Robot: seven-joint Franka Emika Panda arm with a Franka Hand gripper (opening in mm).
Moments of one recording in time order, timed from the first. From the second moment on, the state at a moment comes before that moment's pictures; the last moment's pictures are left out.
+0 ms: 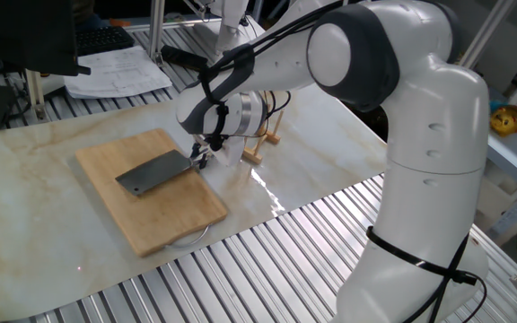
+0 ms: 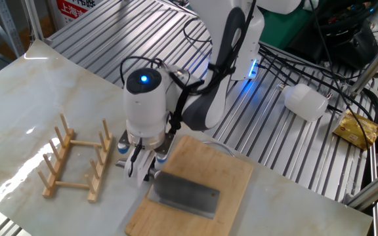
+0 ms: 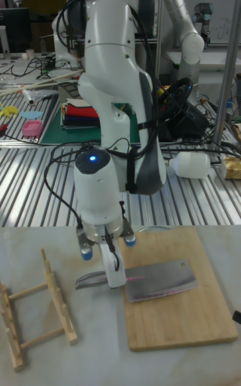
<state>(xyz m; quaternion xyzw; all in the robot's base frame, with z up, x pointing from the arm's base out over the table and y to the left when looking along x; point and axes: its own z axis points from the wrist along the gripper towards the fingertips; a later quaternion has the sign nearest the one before) 0.569 -0.008 0.073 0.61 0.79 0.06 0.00</state>
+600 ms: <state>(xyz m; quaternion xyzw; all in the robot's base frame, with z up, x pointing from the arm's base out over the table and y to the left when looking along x) 0.565 -0.015 0.089 0.59 0.81 0.05 0.00</state>
